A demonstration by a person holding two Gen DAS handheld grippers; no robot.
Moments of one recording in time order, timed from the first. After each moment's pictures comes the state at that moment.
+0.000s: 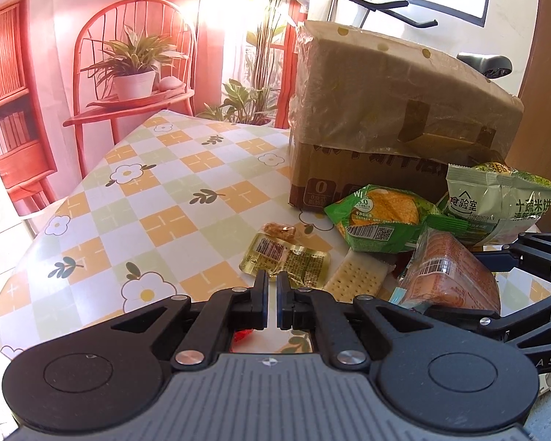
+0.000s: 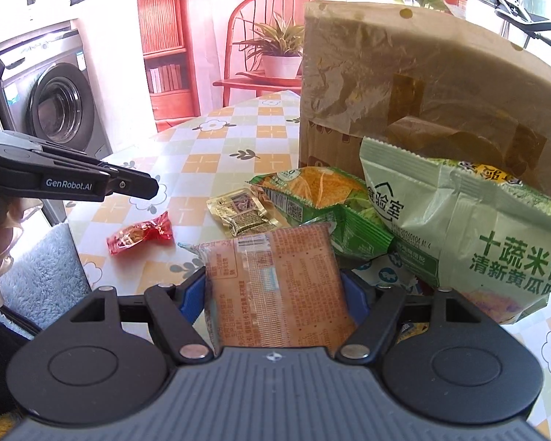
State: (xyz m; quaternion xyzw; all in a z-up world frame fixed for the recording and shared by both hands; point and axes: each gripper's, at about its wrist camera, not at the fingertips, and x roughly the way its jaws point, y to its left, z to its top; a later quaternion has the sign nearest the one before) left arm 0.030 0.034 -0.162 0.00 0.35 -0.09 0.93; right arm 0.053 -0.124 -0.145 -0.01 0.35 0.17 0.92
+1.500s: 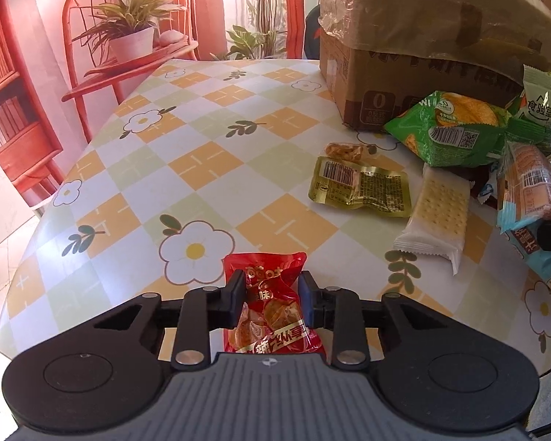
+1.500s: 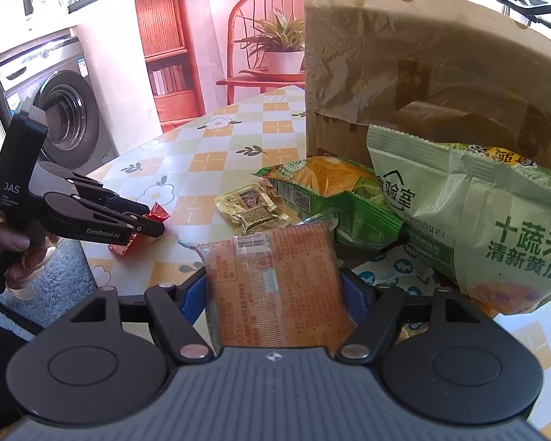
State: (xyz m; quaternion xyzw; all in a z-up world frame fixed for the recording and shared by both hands) left arm 0.057 0.070 -0.217 0.07 0.43 -0.08 0.90; right arm 0.058 -0.121 -0.149 0.01 0.36 0.18 0.92
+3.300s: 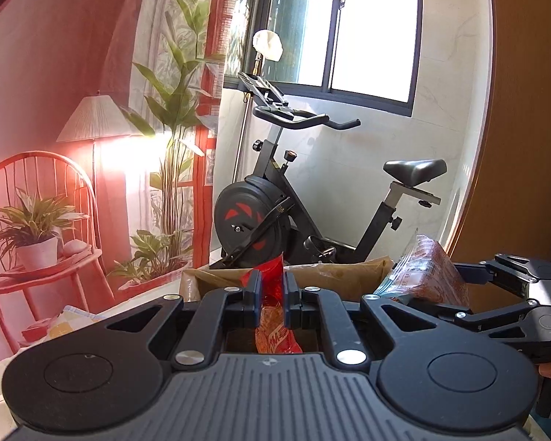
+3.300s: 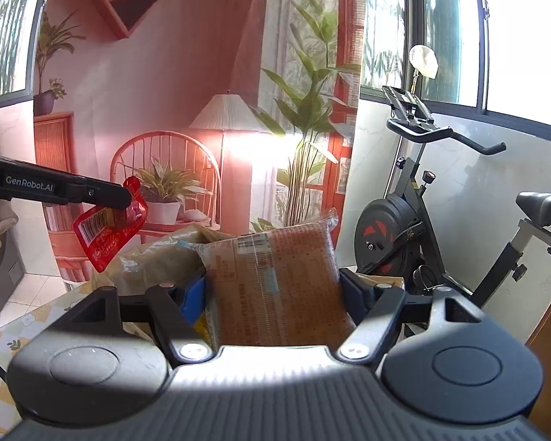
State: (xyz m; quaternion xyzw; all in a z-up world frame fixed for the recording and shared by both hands) left arm 0.223 -0.080 0.012 0.01 0.21 -0.21 0.95; right arm 0.175 -0.264 0.011 0.01 0.19 0.03 0.98
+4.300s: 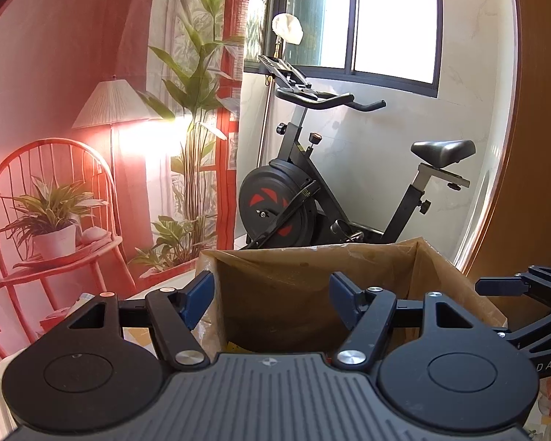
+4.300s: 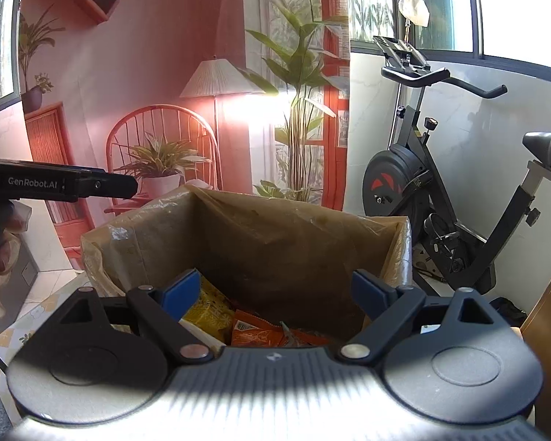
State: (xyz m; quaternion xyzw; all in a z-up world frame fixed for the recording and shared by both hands) left arm 0.232 -0.065 -0.006 0.03 0.22 -0.17 0.96; right arm 0.176 -0.283 -0.018 0.06 0.25 0.04 0.97
